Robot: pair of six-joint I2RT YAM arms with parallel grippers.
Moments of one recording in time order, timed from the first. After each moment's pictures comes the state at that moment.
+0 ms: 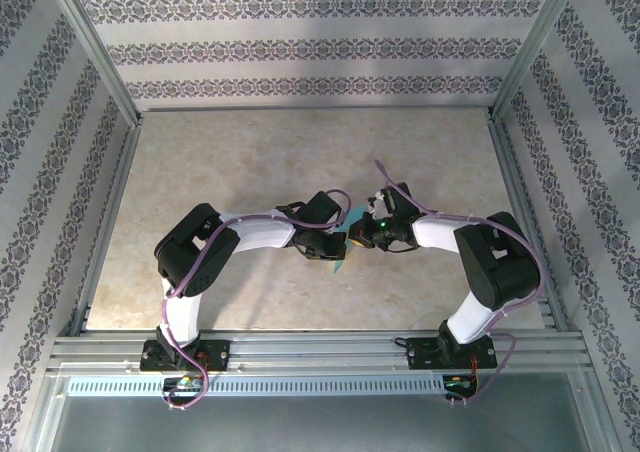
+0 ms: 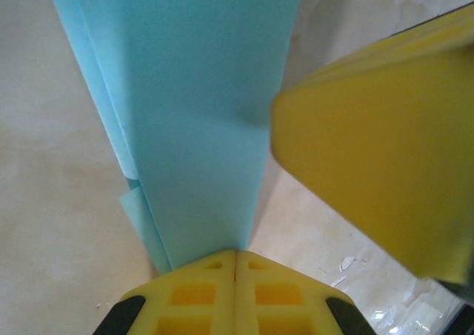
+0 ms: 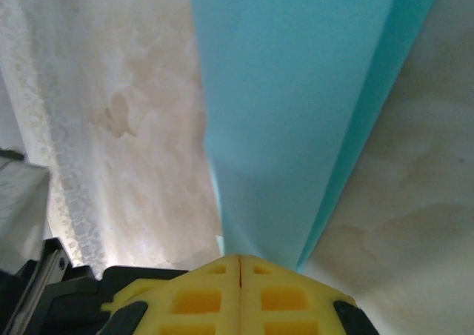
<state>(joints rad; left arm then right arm) -0.77 1.96 1.16 -0.30 0.38 -0.67 0.36 1.67 0.71 -0.03 -0.64 0.79</state>
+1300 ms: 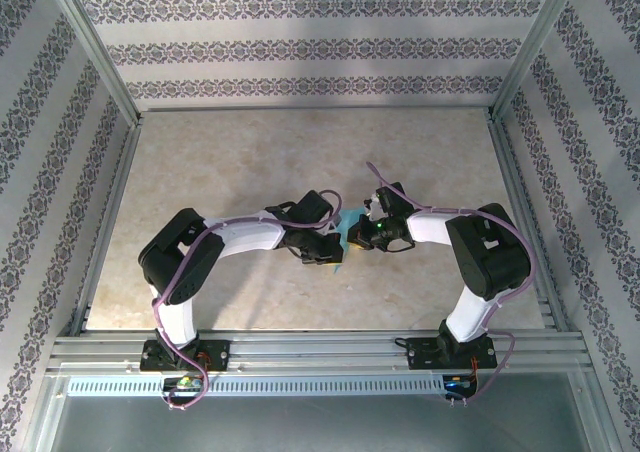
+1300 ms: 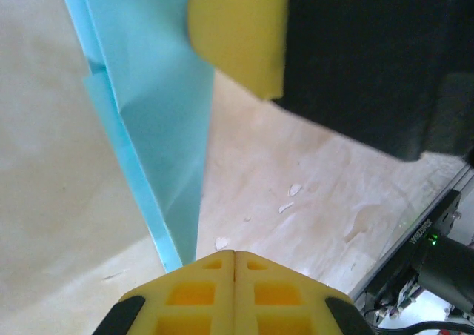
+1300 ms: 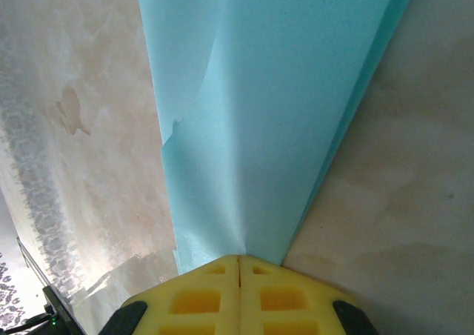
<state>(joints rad) -0.75 1.85 1.09 -0.31 0.52 -0.75 0.37 1.74 0.76 -0.10 -0.61 0.70</state>
